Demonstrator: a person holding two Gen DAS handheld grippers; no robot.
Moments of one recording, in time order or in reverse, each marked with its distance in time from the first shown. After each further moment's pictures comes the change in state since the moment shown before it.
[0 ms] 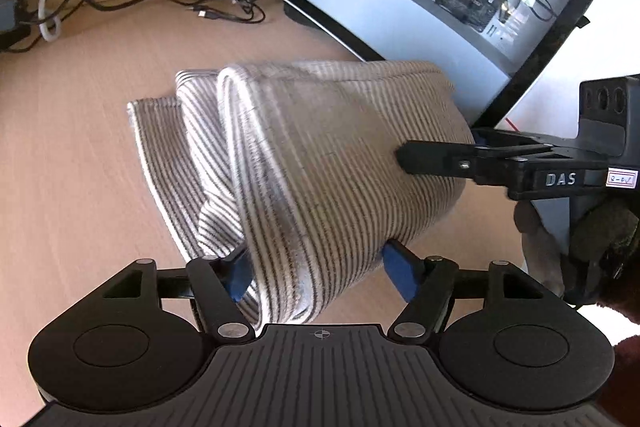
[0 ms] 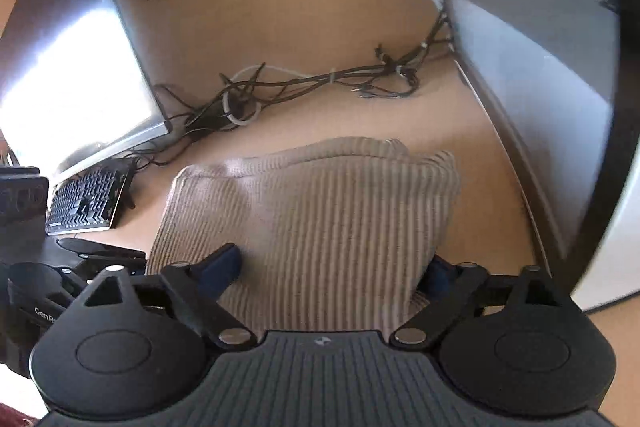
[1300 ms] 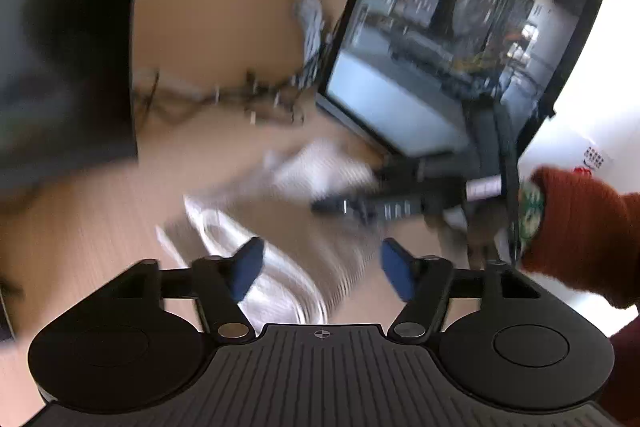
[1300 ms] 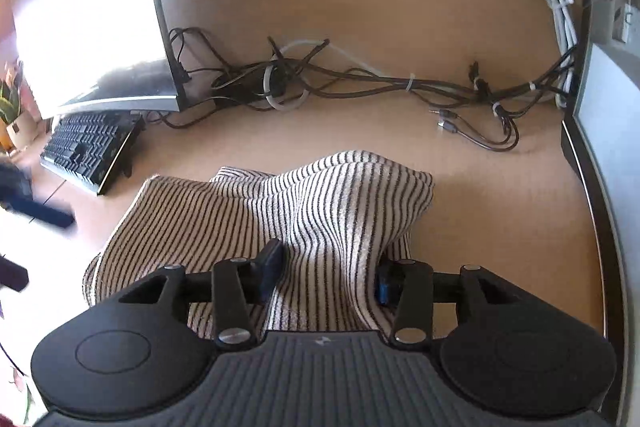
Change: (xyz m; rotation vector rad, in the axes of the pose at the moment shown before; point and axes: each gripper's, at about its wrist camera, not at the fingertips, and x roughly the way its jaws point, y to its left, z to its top) left arm -0.106 0.011 0.046 0.085 -0.191 0.084; right arm 0.094 0.024 0.078 -0.232 0.130 0.071
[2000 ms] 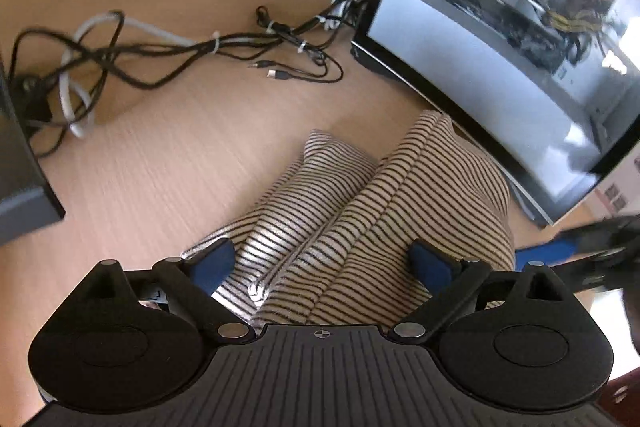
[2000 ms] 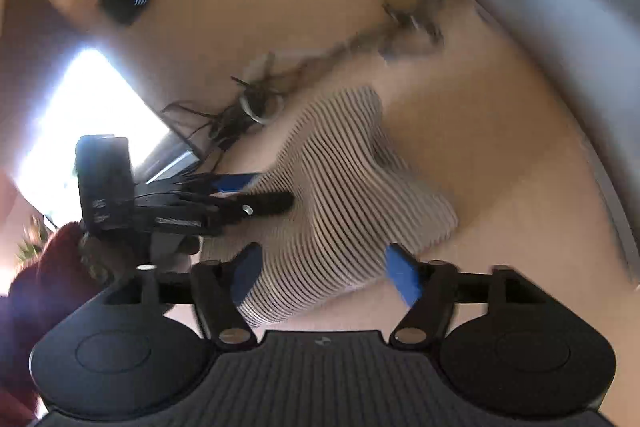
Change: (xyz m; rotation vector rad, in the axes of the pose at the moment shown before) left arm 0.133 0.063 0.017 -0.043 0.203 -0.033; right arm -0.058 -0.012 -0.054 0.557 0.018 0.086
